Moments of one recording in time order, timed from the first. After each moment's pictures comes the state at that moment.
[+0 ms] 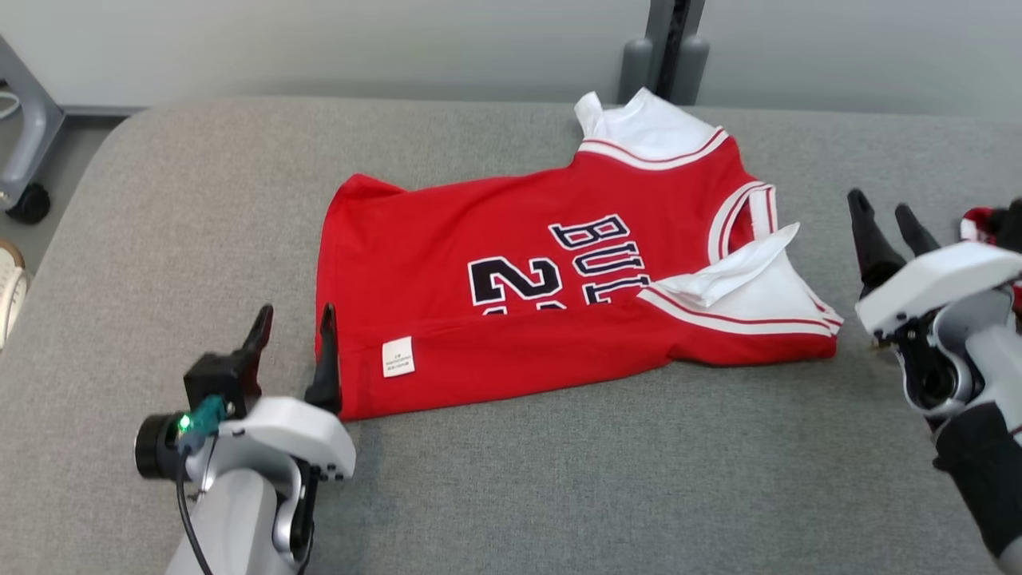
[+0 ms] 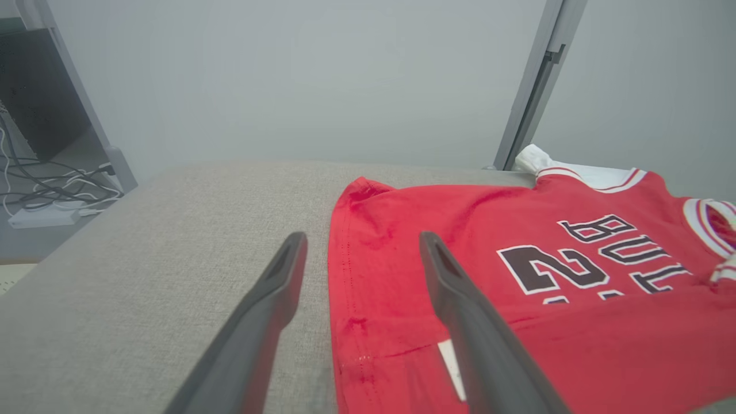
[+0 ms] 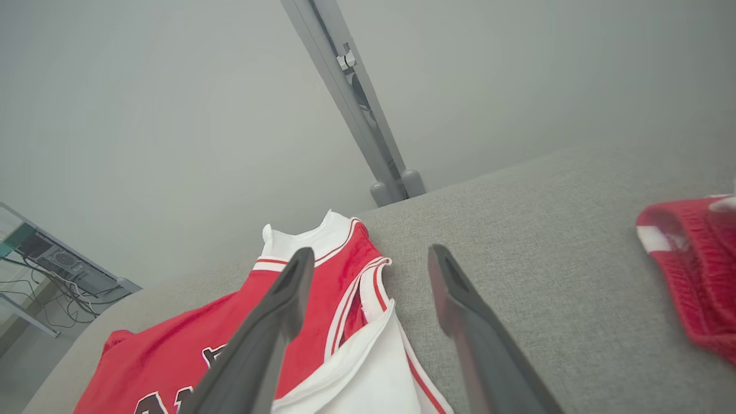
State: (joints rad) left arm -0.39 0.05 -0.11 0.60 -0.23 0.01 -0.26; right arm -0.76 -0.32 0.47 0.86 1.00 0.13 -0.16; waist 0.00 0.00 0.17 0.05
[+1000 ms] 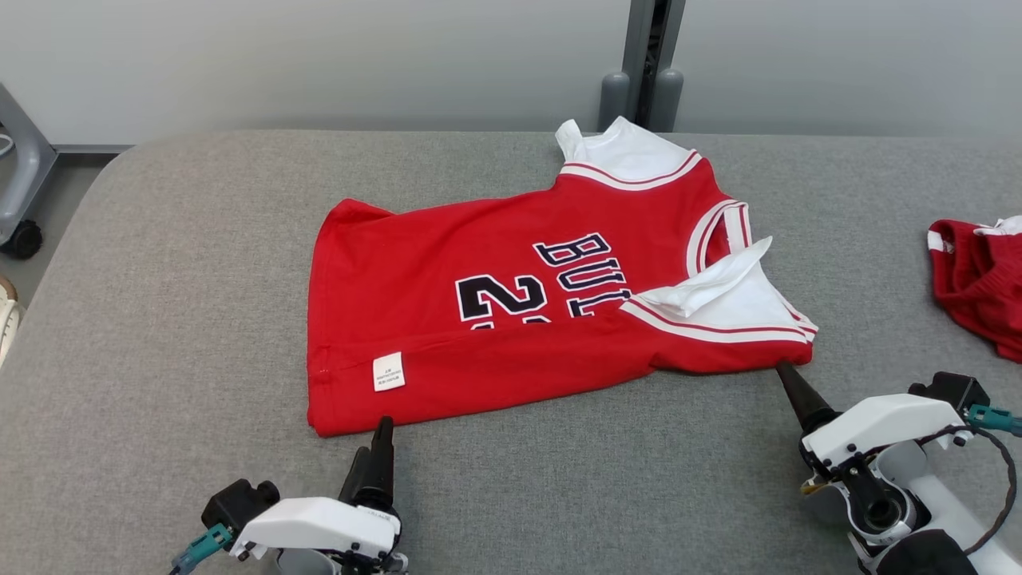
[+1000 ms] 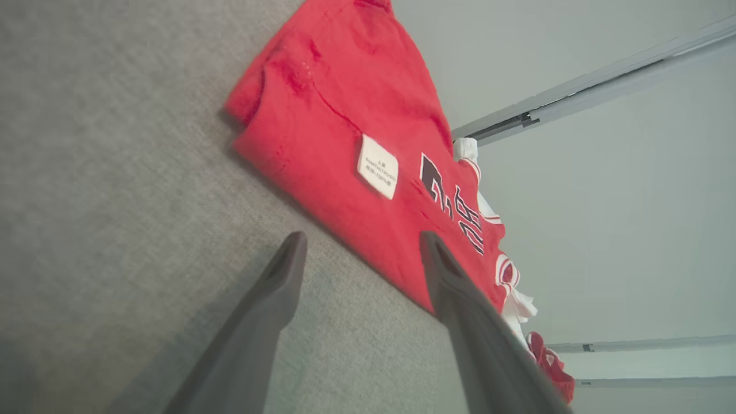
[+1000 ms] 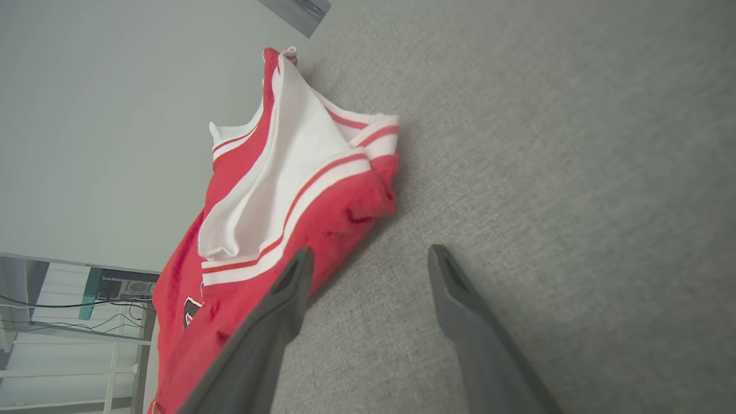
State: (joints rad) left arm -0.18 0.05 -0.40 0.55 -1.31 -0.05 -0.24; right arm -0.47 -0.20 0.38 0.84 1.31 0.13 -0.02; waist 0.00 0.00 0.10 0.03
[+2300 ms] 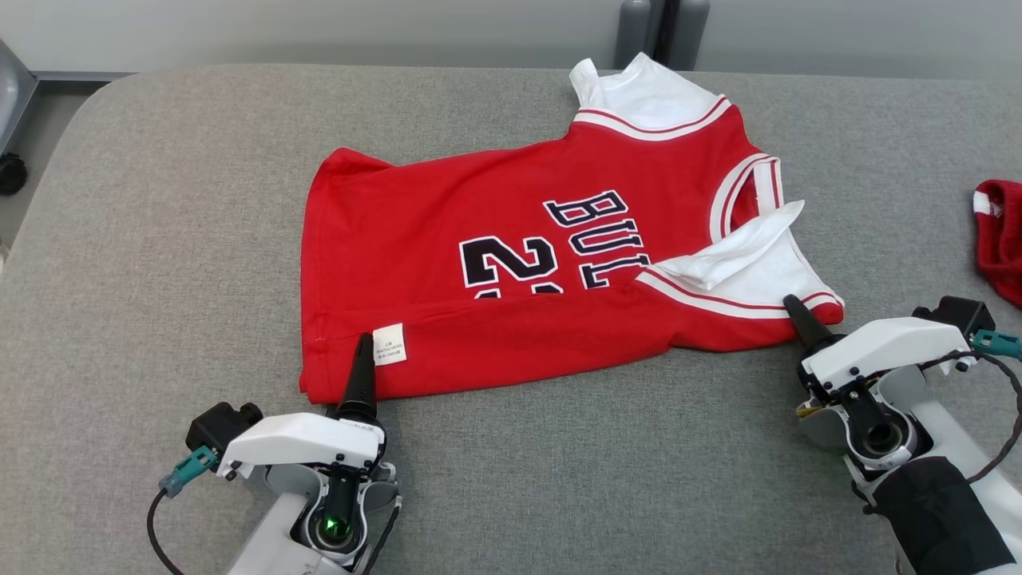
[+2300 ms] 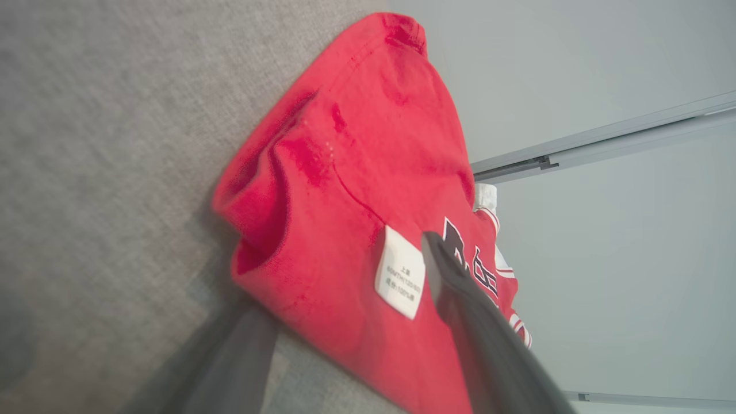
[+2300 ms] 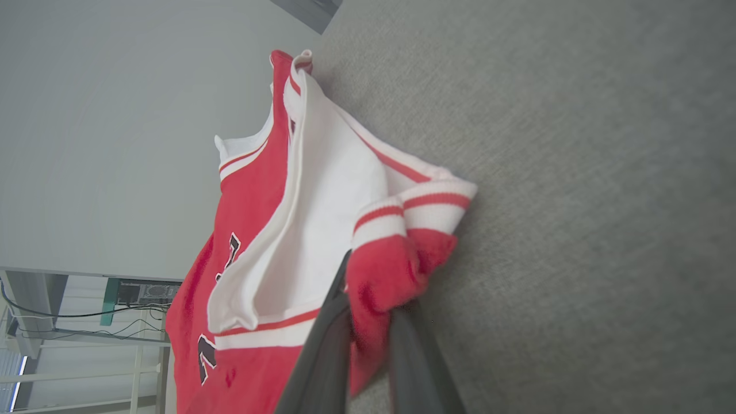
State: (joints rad) left arm -0.44 0.04 -0.45 0.79 -1.48 -0.12 -0.27; right arm -0.62 -0.18 0.36 0.88 1.34 0.13 0.01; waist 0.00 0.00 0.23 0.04
